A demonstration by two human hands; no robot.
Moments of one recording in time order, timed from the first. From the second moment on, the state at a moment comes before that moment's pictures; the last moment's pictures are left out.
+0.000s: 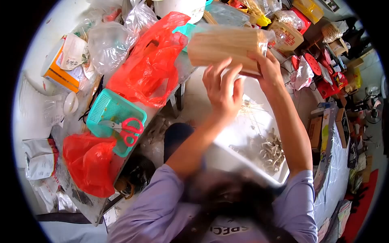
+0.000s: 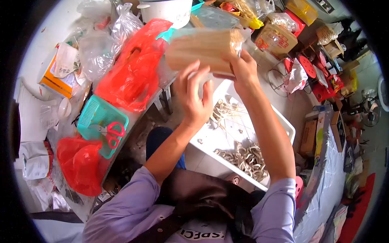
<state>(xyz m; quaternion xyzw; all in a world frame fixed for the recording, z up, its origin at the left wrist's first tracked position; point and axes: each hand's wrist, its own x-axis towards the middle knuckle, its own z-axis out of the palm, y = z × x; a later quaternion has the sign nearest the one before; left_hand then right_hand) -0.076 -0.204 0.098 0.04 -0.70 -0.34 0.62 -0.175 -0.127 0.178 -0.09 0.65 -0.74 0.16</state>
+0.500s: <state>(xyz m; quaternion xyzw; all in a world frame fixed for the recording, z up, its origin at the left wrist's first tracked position) -0.111 -0.232 0.021 0.33 -0.34 -0.86 0.19 -0.236 -0.235 0.093 -0.09 0.65 -0.67 0.34</state>
